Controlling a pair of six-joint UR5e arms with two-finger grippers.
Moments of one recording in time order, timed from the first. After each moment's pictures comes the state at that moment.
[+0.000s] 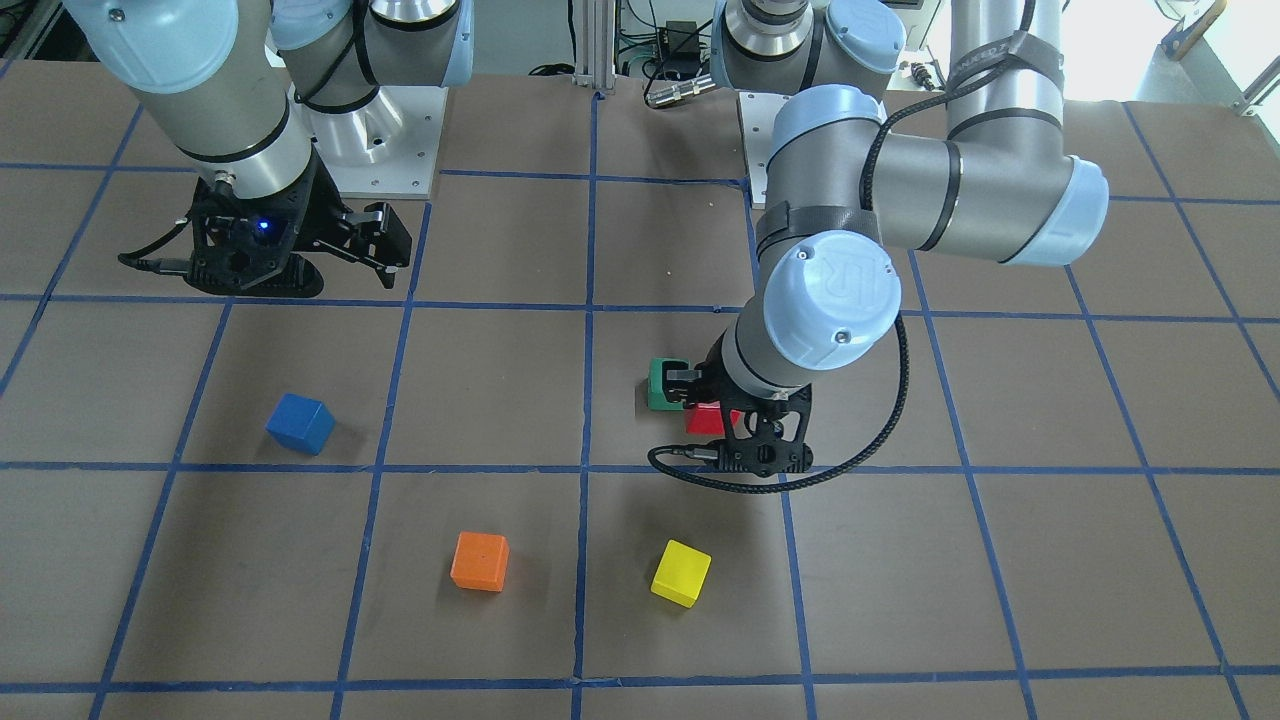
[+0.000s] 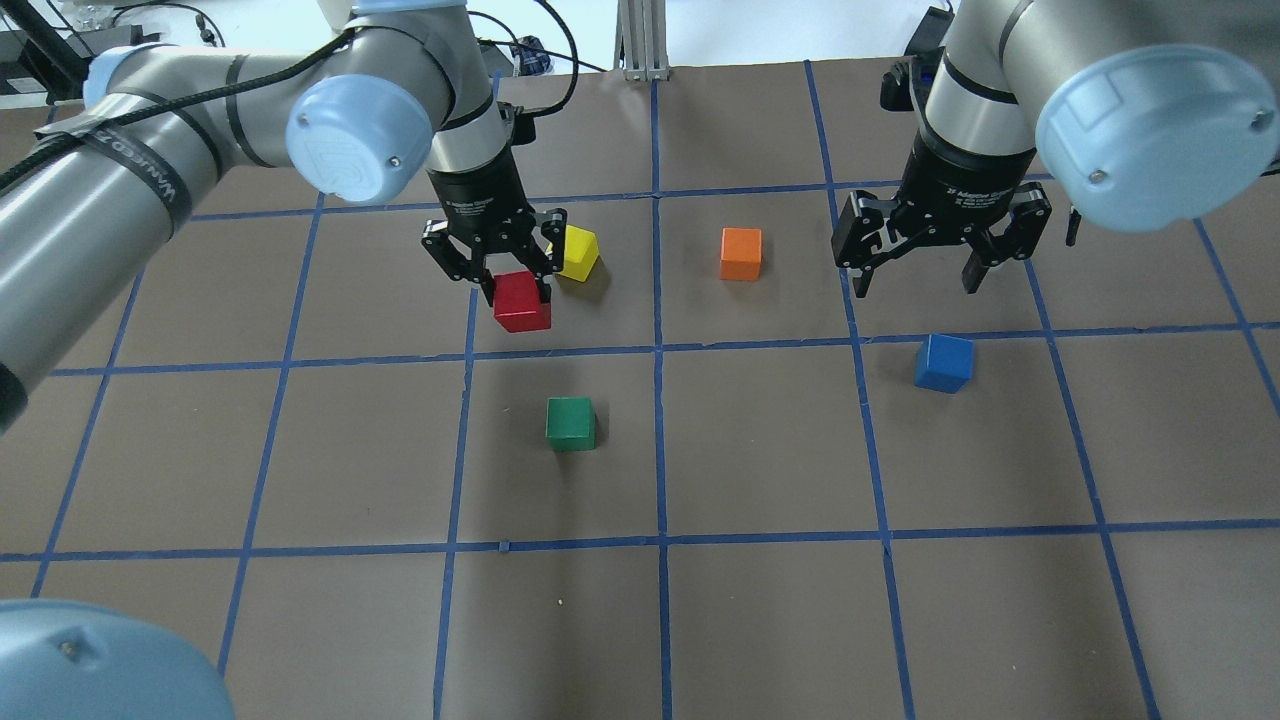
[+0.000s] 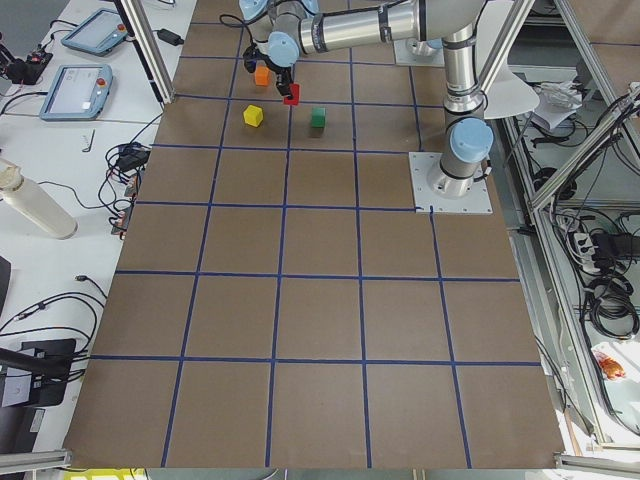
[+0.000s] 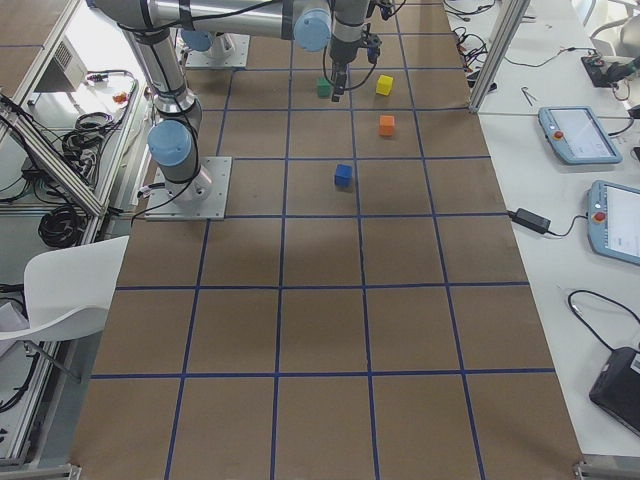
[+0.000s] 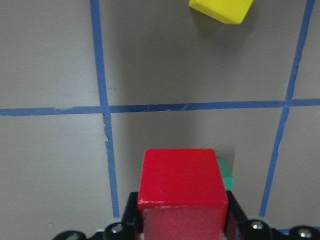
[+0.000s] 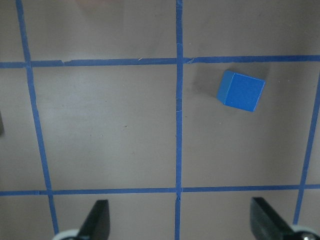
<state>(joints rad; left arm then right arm) -1.73 -1.97 -1.47 -1.52 1.45 -0.15 1.60 -1.52 1.64 -1.56 -1.57 0.04</state>
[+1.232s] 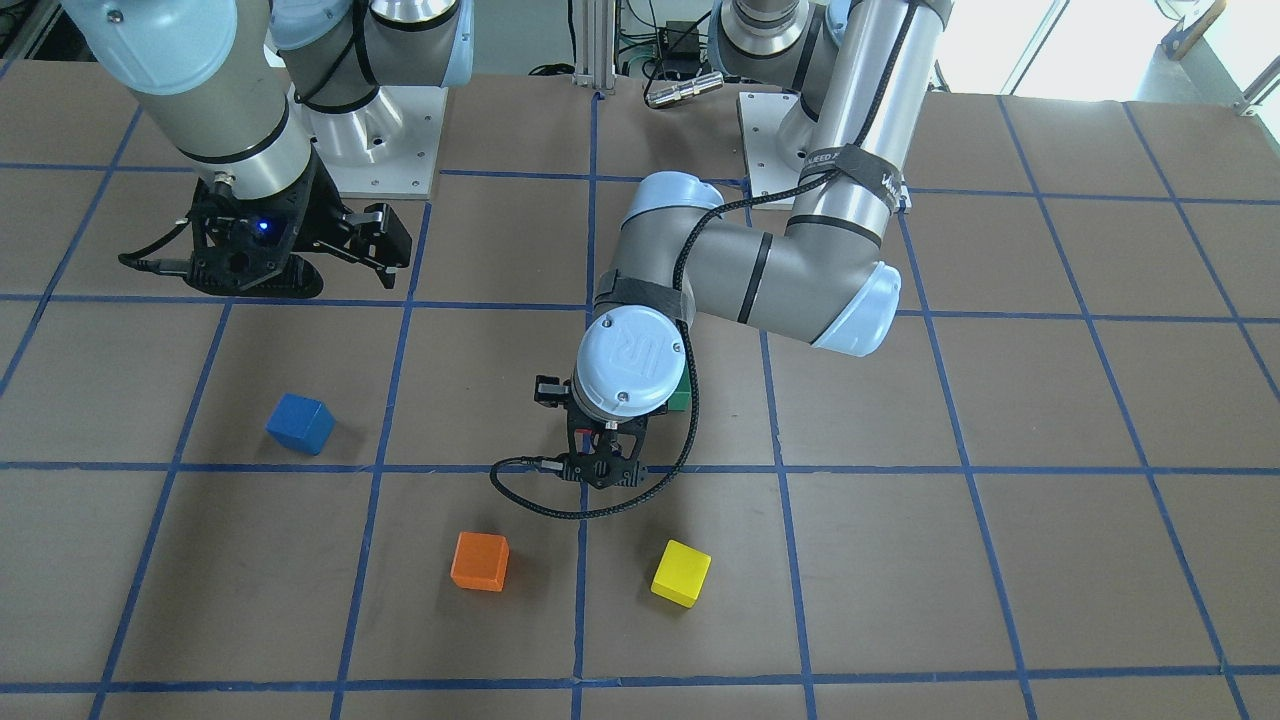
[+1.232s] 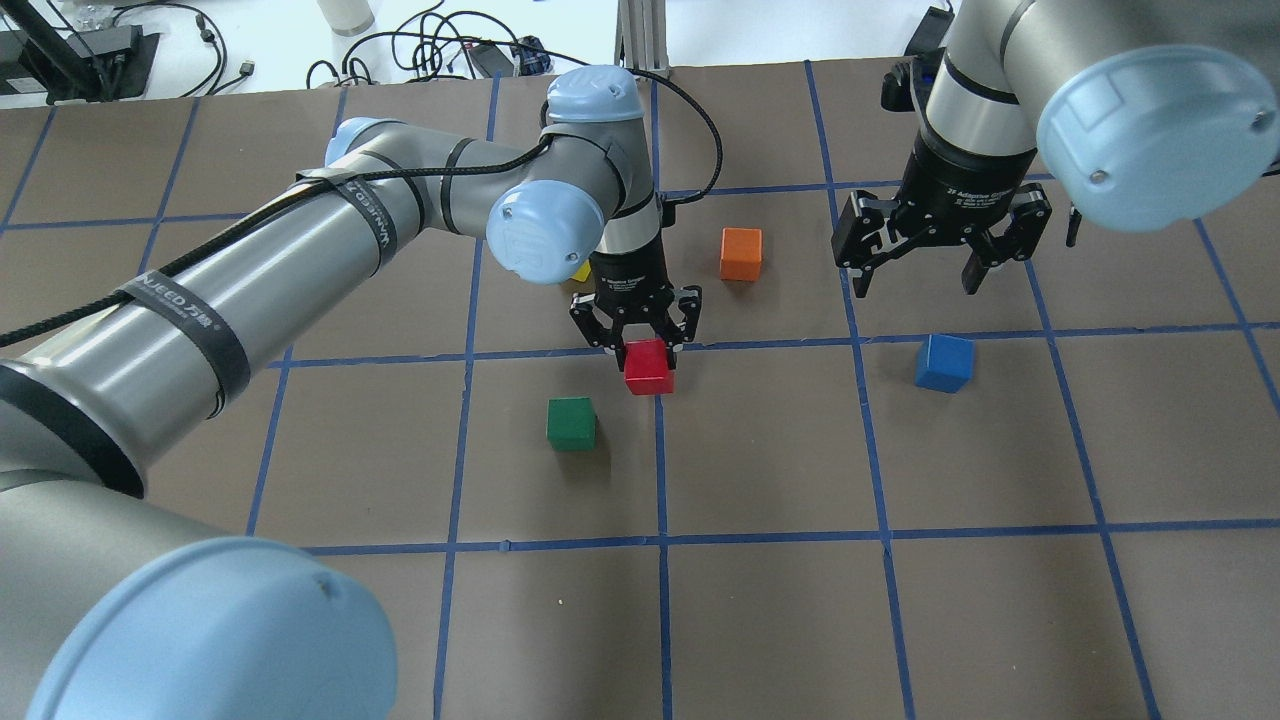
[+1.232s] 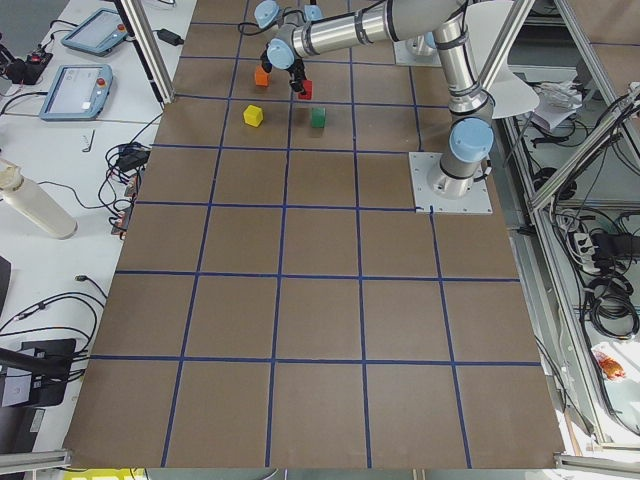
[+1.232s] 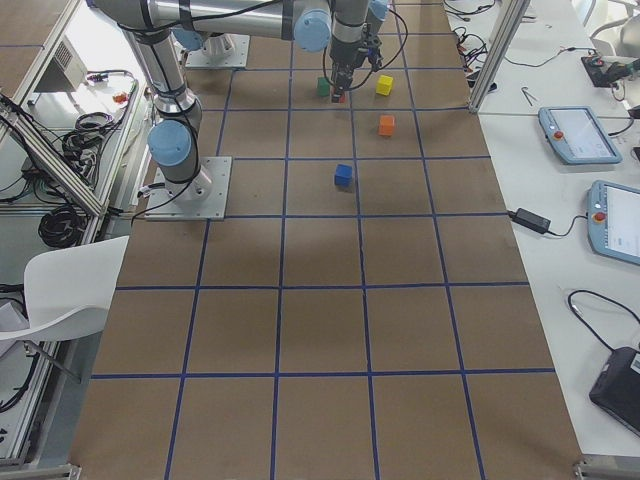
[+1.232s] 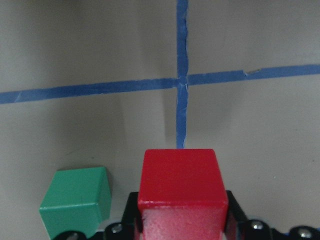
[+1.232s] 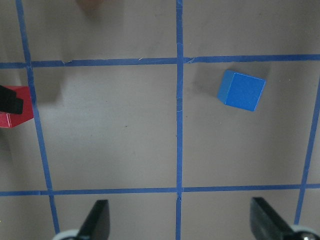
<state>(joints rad) -1.90 -2.14 -1.47 -1.41 1.38 -0.23 1.60 -1.52 1.64 -1.56 -1.57 0.04</state>
